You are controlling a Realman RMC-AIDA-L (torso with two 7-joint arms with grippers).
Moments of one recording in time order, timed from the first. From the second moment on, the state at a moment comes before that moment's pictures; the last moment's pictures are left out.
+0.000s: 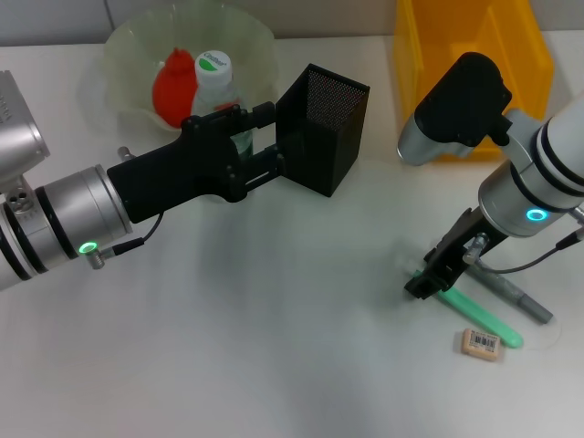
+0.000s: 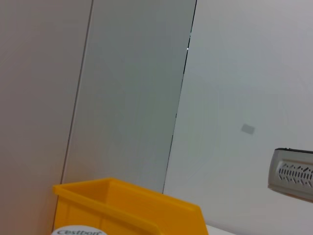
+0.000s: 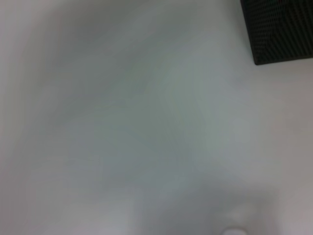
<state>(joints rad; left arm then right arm) -0.49 -2.08 1.26 0.40 1.15 1.35 -1.01 0.63 2.09 -1.60 -1.18 -2.58 -1.45 2.58</state>
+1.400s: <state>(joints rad) -0.50 -2.08 1.26 0.40 1.15 1.34 -1.01 0.66 2.09 -1.59 -1.15 -2.58 -1.45 2.59</state>
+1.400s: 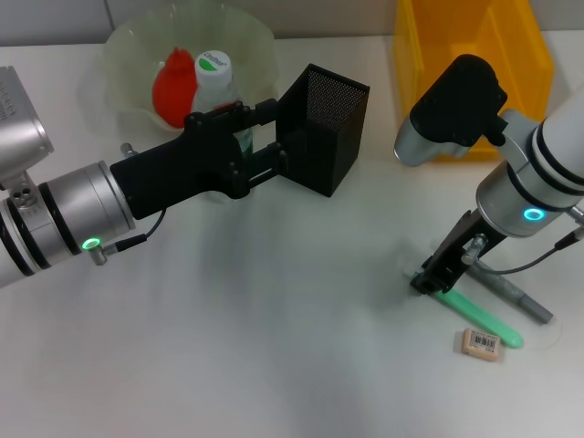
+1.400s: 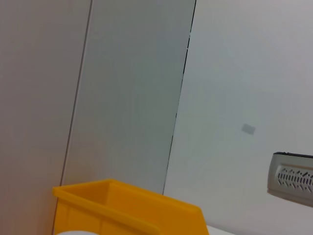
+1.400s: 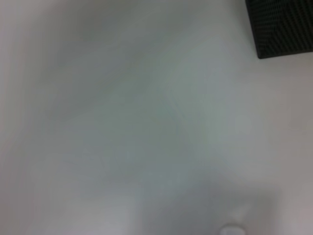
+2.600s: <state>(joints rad) -0.43 -2.07 1.25 0.42 1.01 1.39 -0.96 0.41 2.09 -1.24 -1.46 -2.16 -1.39 2.32</state>
